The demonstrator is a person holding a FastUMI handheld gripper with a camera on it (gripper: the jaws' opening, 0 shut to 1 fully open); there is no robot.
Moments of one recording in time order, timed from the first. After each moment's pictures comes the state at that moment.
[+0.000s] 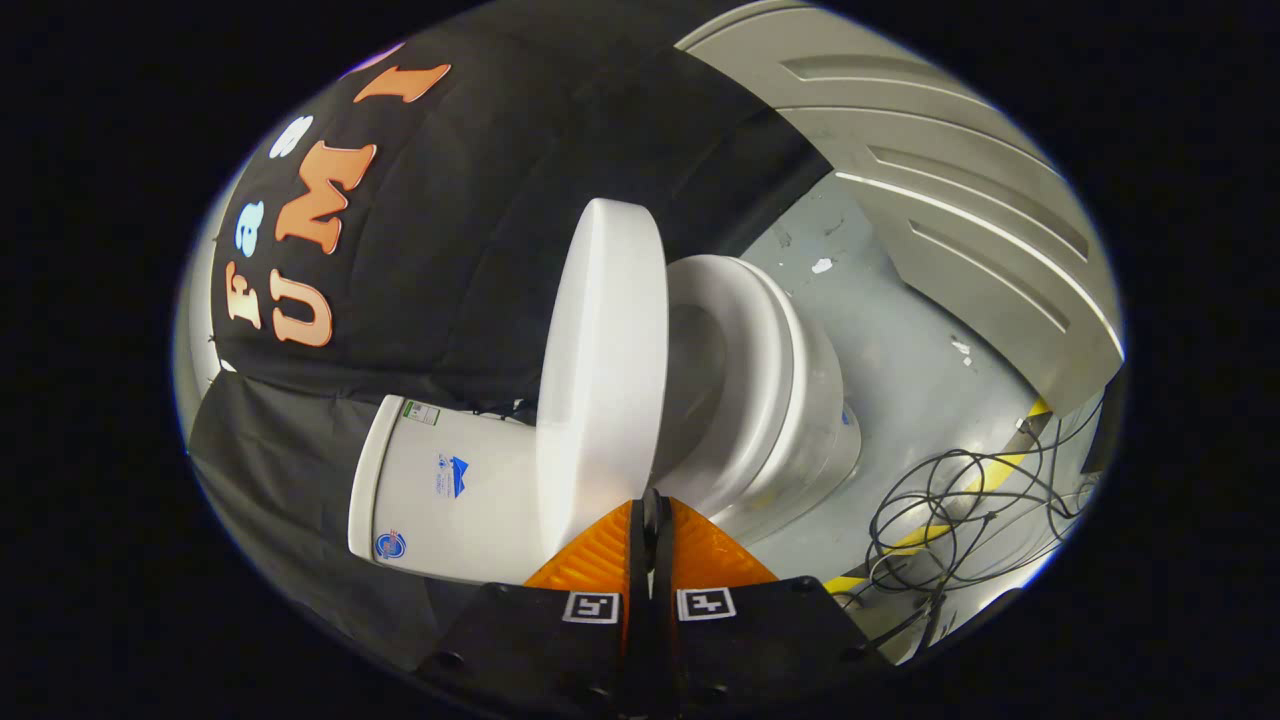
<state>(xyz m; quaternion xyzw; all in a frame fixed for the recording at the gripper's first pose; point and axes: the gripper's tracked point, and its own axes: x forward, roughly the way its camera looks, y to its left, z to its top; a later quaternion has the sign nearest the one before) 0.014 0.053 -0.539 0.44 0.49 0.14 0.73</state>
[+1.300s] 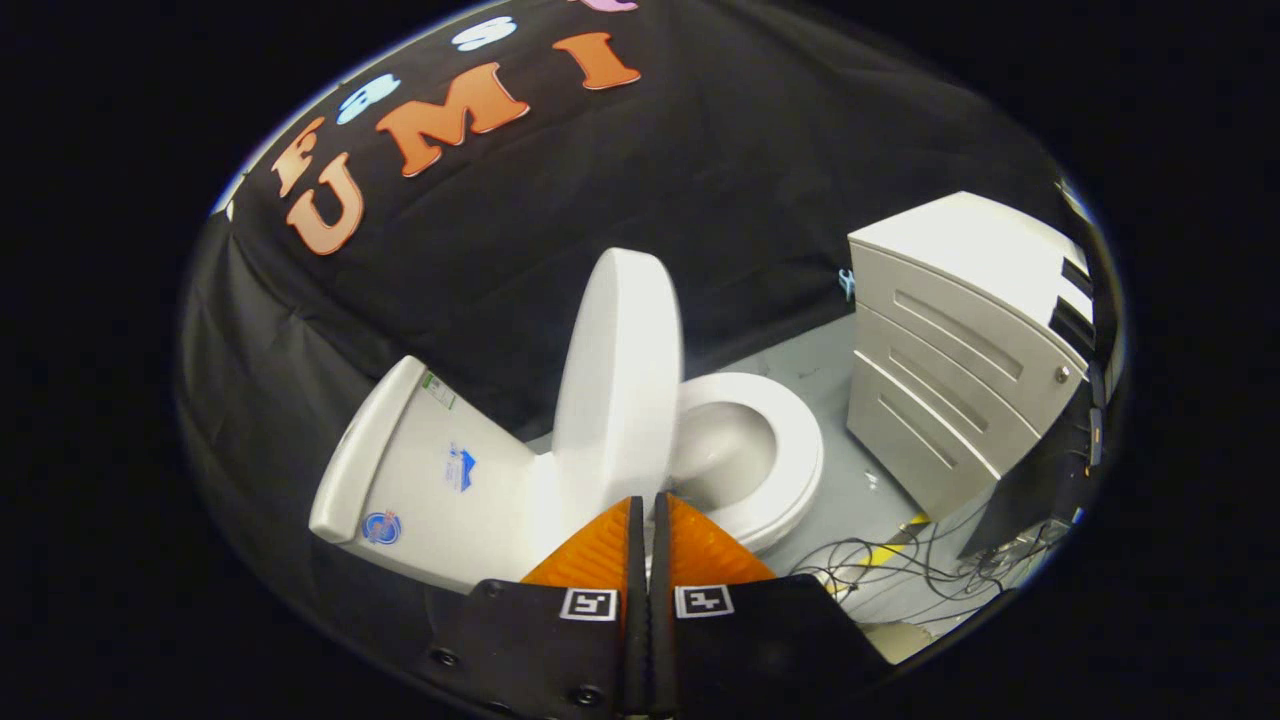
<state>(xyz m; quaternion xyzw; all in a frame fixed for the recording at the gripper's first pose) 0.020 0.165 -0.314 0.32 0.37 0.14 0.86</state>
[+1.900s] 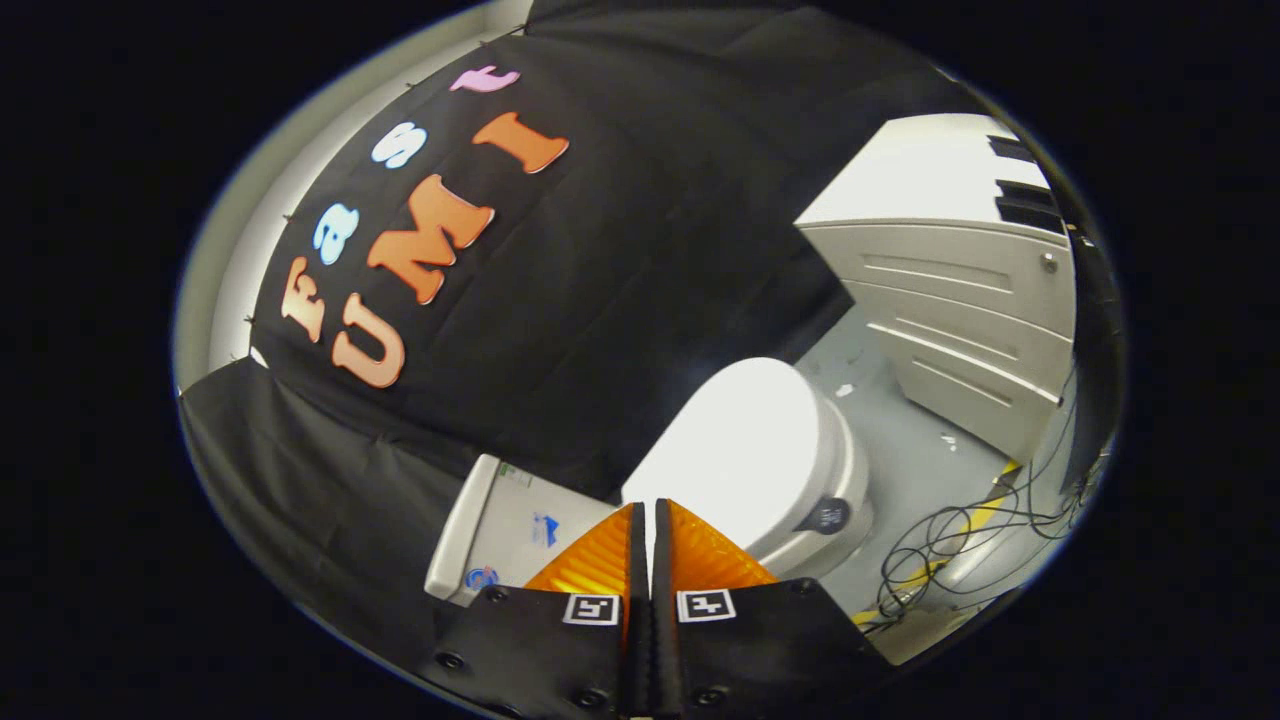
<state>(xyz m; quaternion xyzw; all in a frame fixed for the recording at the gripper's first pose) -0.019 0.031 -0.362 0.43 0.33 0.07 0.84</state>
